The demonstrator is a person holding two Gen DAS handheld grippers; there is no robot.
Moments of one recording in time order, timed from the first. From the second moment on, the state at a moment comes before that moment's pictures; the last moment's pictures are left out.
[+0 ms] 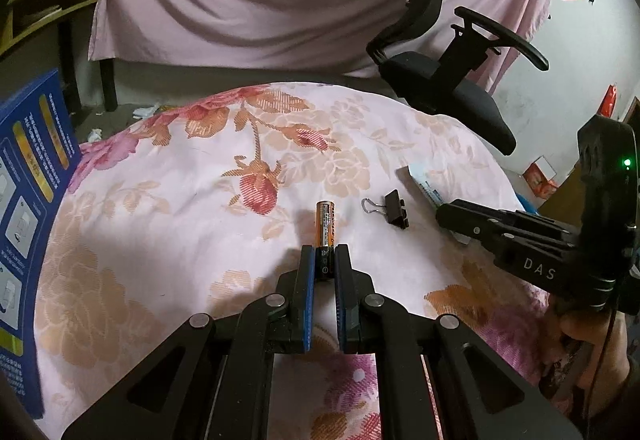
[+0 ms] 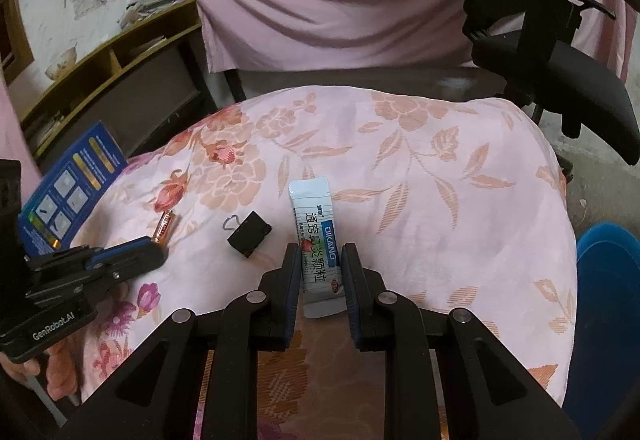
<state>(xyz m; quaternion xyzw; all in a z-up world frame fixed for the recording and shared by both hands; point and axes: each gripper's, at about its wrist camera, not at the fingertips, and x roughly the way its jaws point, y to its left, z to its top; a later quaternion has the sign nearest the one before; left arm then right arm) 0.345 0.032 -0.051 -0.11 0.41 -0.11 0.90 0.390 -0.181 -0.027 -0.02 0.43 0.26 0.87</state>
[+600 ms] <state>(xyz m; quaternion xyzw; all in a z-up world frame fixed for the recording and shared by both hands) 0.315 0.035 -0.026 -0.13 0.32 -0.11 0.93 0.361 -0.191 0.001 -0.01 0.32 0.25 0.91</state>
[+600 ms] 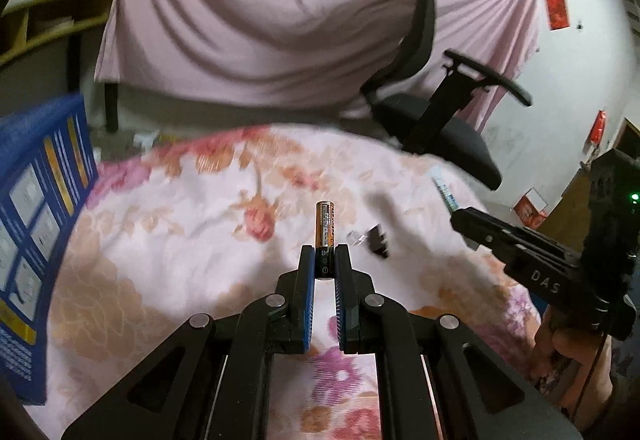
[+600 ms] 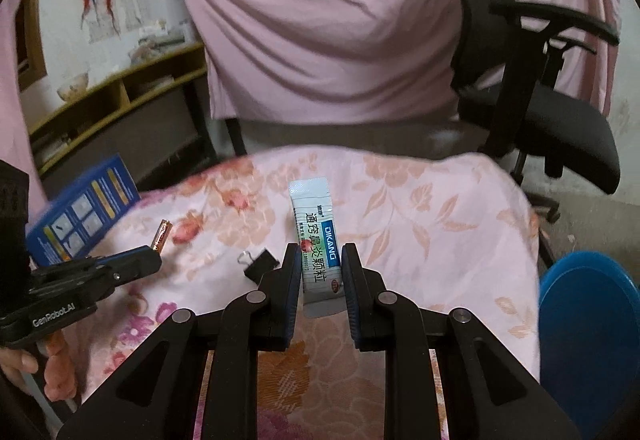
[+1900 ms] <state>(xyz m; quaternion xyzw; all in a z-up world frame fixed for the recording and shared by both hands) 0.260 -0.108 0.095 -0.02 0.10 -0.16 0.98 0.264 -0.311 0.074 0.03 0.03 0.12 0.99</state>
